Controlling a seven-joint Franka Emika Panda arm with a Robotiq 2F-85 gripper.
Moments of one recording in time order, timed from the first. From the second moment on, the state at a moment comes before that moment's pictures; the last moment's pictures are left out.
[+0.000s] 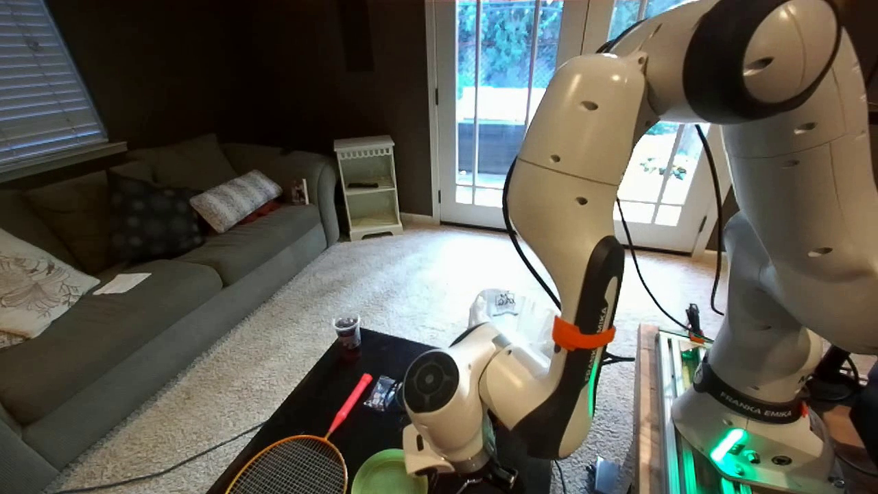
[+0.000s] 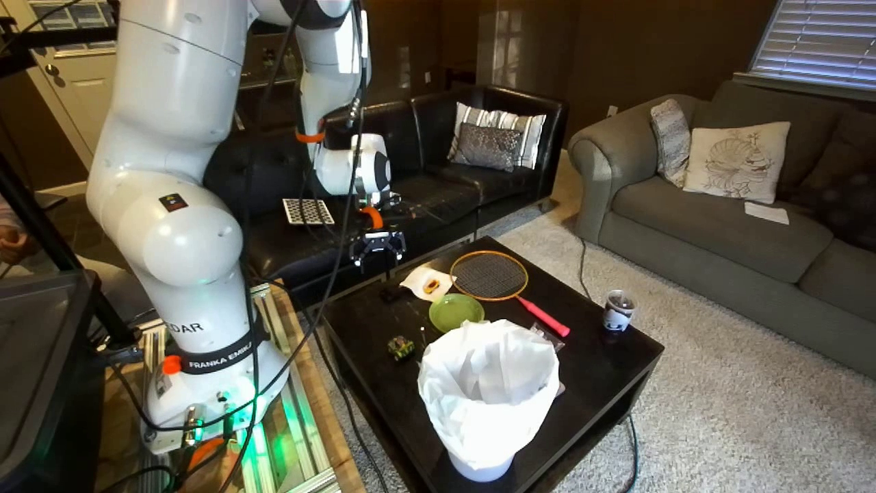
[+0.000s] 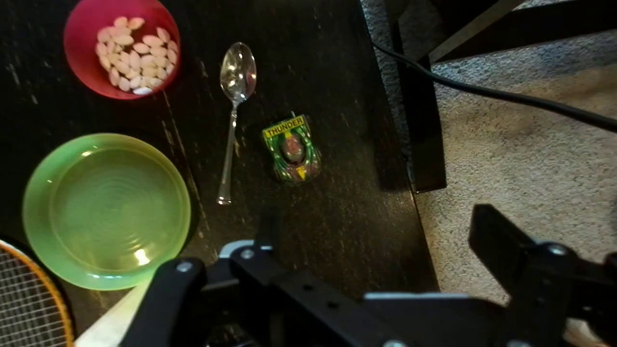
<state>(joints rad) 0.32 0.51 0.25 -2.37 -0.55 2.53 -0.32</state>
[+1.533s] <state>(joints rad) 0.40 1.01 0.07 -2.15 -0.76 2.89 -0.36</state>
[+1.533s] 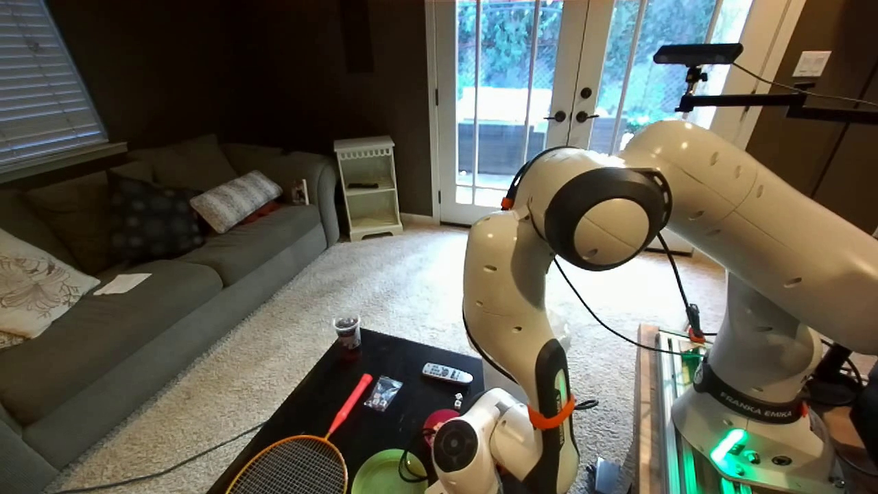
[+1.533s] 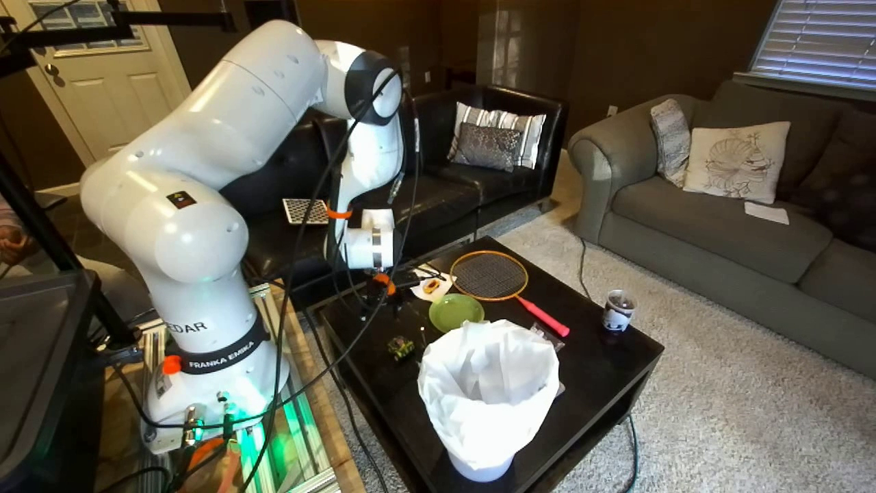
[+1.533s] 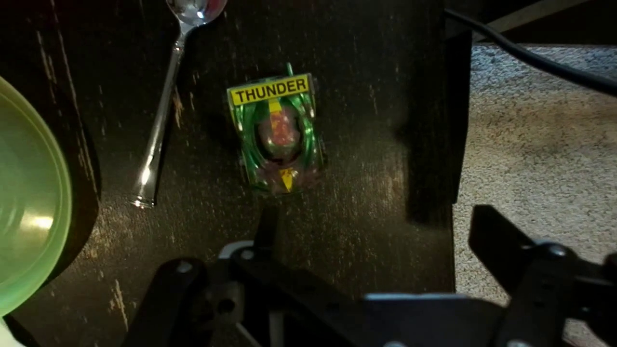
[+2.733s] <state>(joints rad) 0.62 1.28 -0.19 -2.01 -0.81 3.27 -0.31</state>
